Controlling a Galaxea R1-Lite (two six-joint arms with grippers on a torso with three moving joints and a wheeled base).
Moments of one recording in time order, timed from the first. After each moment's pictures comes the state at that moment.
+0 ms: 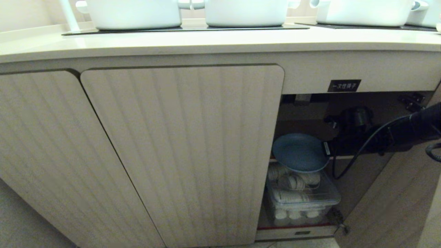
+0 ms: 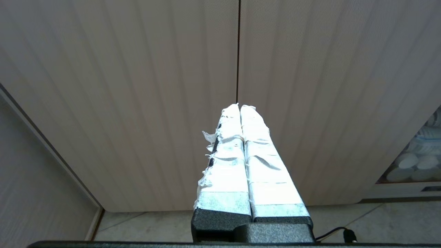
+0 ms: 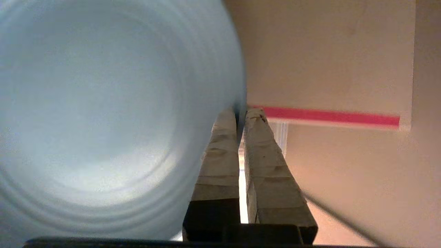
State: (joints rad) left arm 0.00 0.00 0.00 0.00 0.00 0.00; right arm 0.00 2.17 -1.31 -0.14 -0.02 -0.13
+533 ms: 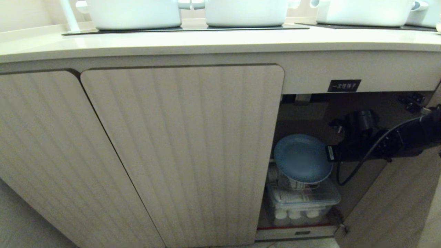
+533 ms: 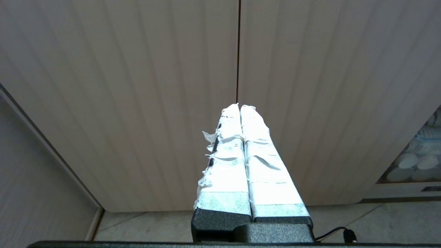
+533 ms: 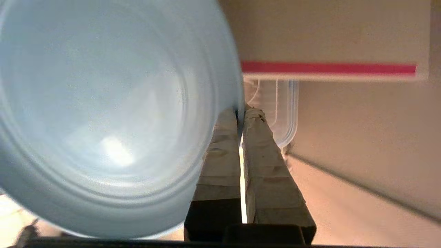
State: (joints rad) left arm 0.00 0.00 0.00 0.00 0.00 0.00; right arm 0.00 2.10 -1.20 -0.14 -0.02 -0.05
